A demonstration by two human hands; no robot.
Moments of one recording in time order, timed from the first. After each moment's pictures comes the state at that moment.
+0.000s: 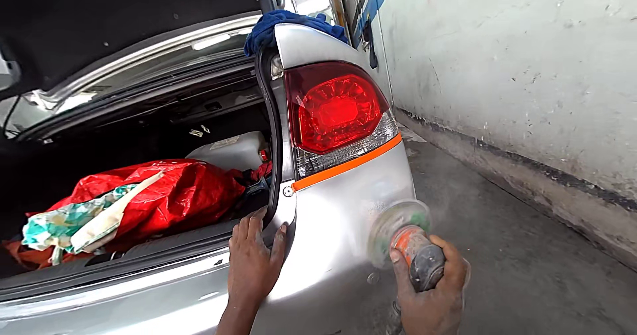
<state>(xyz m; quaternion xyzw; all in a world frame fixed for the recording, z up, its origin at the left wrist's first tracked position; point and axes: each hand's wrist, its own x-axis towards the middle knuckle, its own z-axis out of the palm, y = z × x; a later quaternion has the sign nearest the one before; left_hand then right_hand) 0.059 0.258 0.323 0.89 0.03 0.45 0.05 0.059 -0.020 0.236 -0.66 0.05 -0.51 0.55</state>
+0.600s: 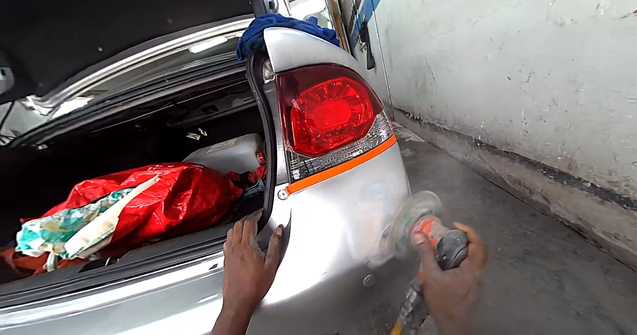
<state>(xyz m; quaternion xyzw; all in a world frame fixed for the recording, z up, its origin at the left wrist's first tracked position) 0.059 0.256 0.324 0.89 0.04 0.45 0.05 0.087 -0.060 0.239 -0.63 0.09 -0.46 0.62</state>
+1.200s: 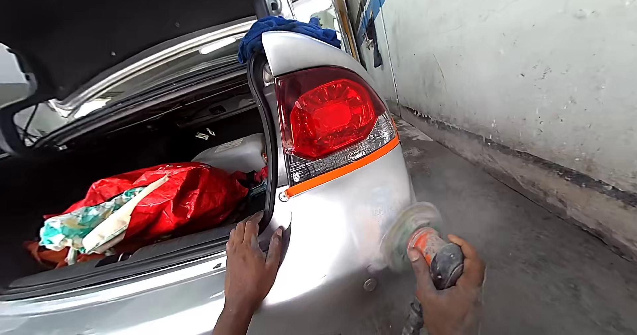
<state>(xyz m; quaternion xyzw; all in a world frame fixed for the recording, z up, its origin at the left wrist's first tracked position) 0.059 0.255 0.325 0.89 0.05 0.44 0.04 0.077 -0.055 0.225 -0.66 0.07 -0.47 0.58</state>
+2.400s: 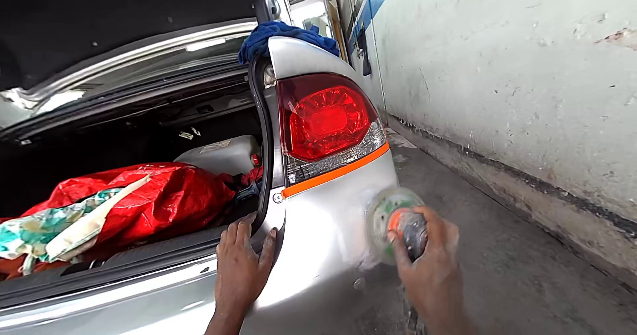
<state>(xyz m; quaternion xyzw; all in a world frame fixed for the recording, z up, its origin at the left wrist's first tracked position) 0.062 0.258 0.323 0.88 0.03 0.46 0.04 0.078 -0.066 0.280 -0.78 0.04 -0.44 0.44</state>
